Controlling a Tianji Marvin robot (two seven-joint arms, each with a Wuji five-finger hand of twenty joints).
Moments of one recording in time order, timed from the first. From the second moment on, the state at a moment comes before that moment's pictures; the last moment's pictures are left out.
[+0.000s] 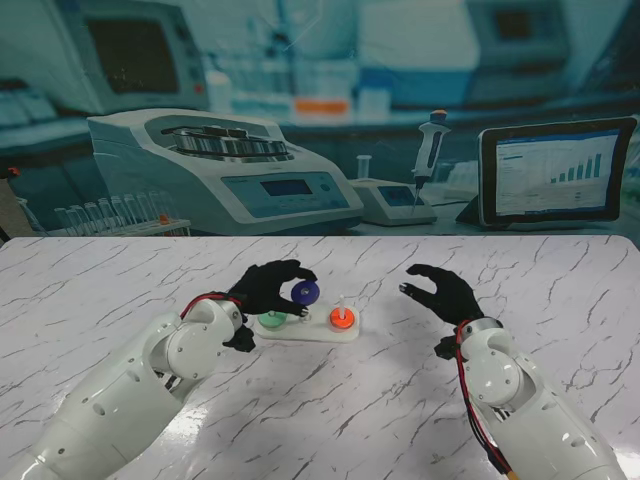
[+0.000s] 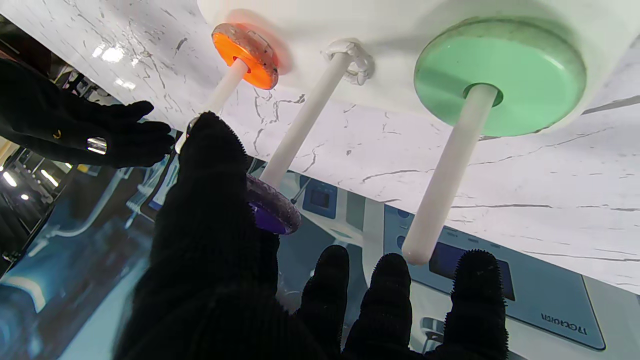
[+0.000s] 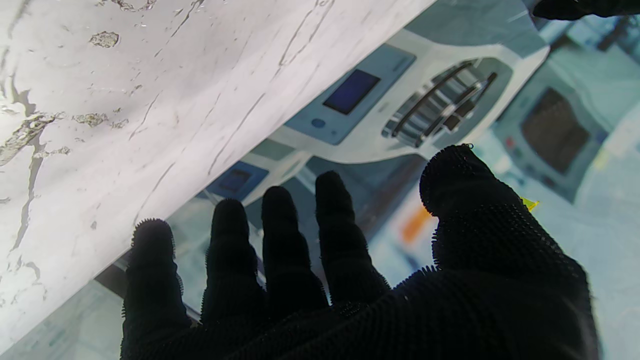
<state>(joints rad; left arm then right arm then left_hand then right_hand) 1.26 -1.10 -0.95 -1.39 0.54 -0.06 -0.08 -1.44 -1.17 1.22 -1.29 -0.41 -0.09 -0.20 1.09 -0.32 -0.04 -0.05 0.49 0.06 0.25 0.57 0.38 0.27 0.08 0.27 0.23 0.31 0.14 0.34 -0.03 0.54 0.62 0.51 0.50 -0.30 0.50 -0.04 0.56 0.07 0.24 0.51 0.58 0.13 0.22 0.25 0.44 0.11 0.20 0.36 0.11 0.30 0.42 0.72</state>
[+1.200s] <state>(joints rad) 1.21 -1.11 -0.91 -1.34 0.51 -0.02 -0.11 -1.44 -1.17 1.22 -1.29 -0.41 -0.09 -0.20 1.07 -0.32 -0.04 -0.05 0.49 0.07 0.25 0.53 0.38 0.27 0.08 0.27 0.23 0.31 0.14 0.34 -0.02 0.54 0.62 0.51 0.50 -0.30 0.50 -0.04 0.56 0.07 0.24 0.51 0.58 0.13 0.22 0.25 0.44 0.11 0.20 0.36 0.11 0.30 0.42 0.73</state>
